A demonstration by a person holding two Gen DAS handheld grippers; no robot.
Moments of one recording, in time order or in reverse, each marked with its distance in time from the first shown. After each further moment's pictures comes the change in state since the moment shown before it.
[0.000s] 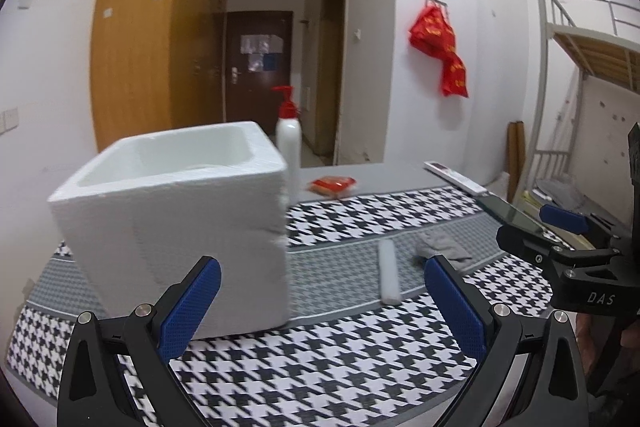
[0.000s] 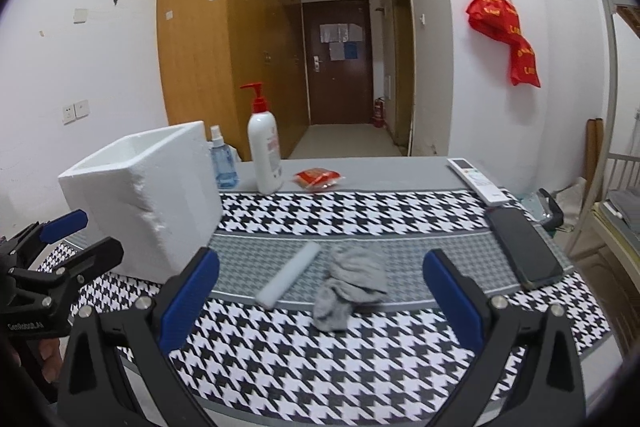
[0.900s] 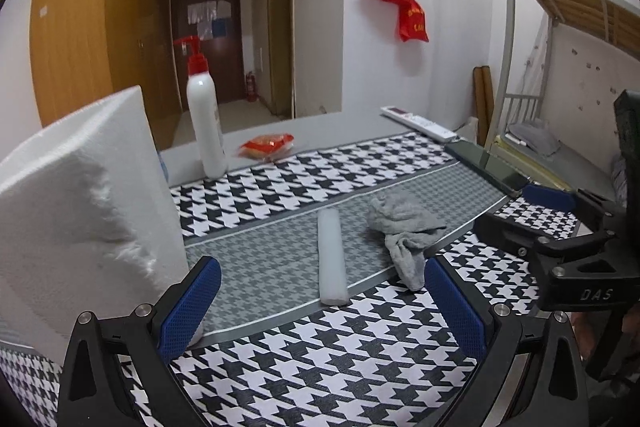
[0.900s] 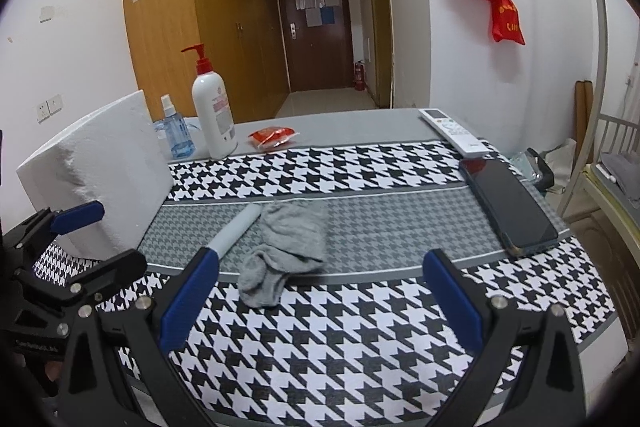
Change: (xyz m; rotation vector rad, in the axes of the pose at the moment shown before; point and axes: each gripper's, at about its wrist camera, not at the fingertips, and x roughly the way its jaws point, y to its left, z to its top) left arm 0.076 -0.051 -0.004 0.110 0.172 -0.110; right arm 0.038 -0.053 -0.021 0.067 0.132 -0.039
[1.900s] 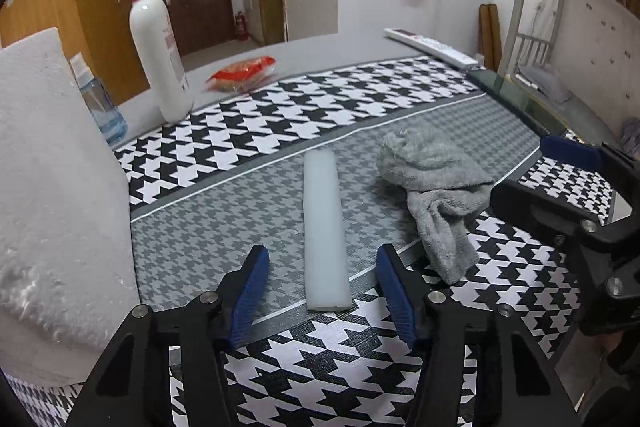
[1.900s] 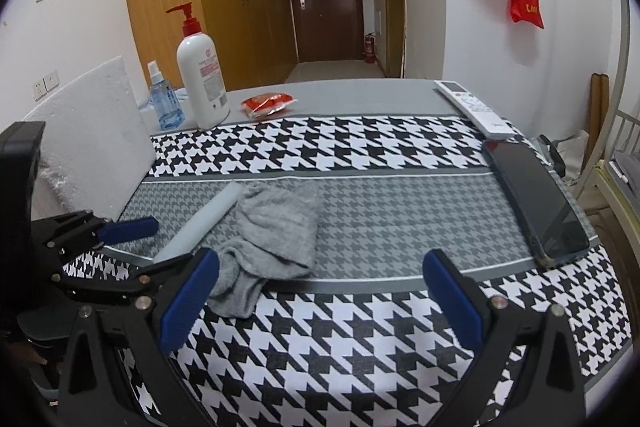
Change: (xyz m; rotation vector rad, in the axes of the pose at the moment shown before) left arm 0.079 -0.007 -0.002 0.040 0.263 0.006; right arm 0.046 -0.008 0.003 -0.028 0.110 0.031
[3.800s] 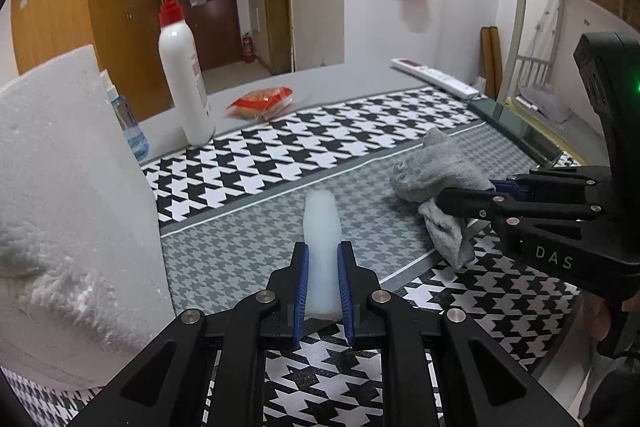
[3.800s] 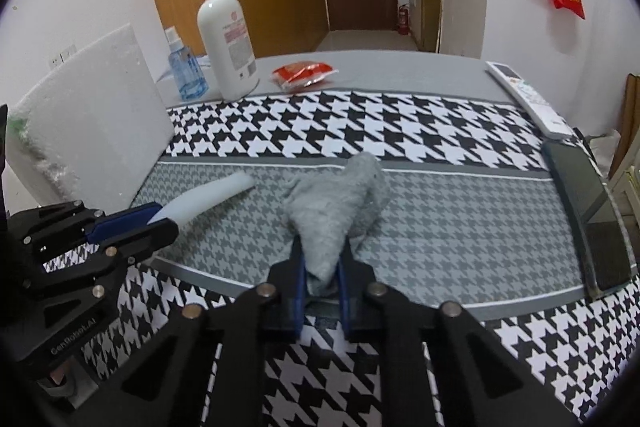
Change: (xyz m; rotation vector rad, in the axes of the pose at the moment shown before) left arm -0.028 0.014 -0.001 -0.016 -0.111 -0.005; right arm 0.035 0.016 0.018 -0.051 0.130 0.102
